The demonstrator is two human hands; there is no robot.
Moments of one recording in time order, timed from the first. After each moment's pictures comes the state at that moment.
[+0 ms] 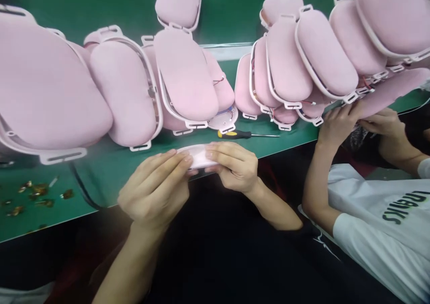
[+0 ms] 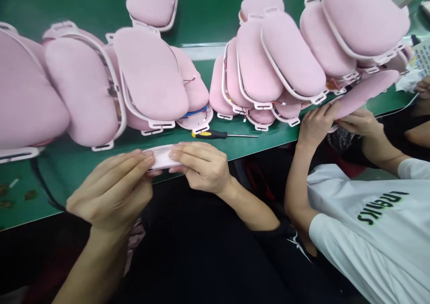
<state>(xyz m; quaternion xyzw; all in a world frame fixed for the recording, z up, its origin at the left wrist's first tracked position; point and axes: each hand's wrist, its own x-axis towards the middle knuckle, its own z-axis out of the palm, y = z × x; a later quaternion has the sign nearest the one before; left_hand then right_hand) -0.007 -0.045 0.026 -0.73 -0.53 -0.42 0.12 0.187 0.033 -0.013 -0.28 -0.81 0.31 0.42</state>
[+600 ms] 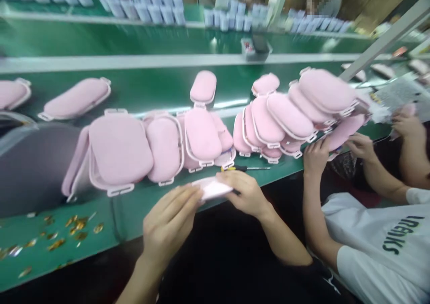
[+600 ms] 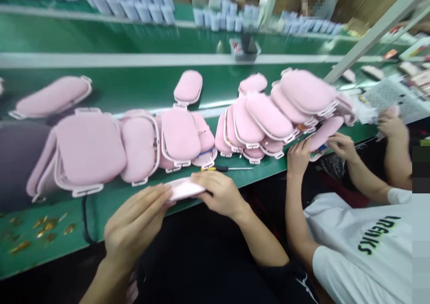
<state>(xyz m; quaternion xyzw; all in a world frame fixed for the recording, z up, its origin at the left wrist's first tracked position) -0.010 -0.048 0.056 -0.76 -0.50 -0.39 0.11 0.209 0.051 0.036 -0.22 -0.84 0.25 0.42</state>
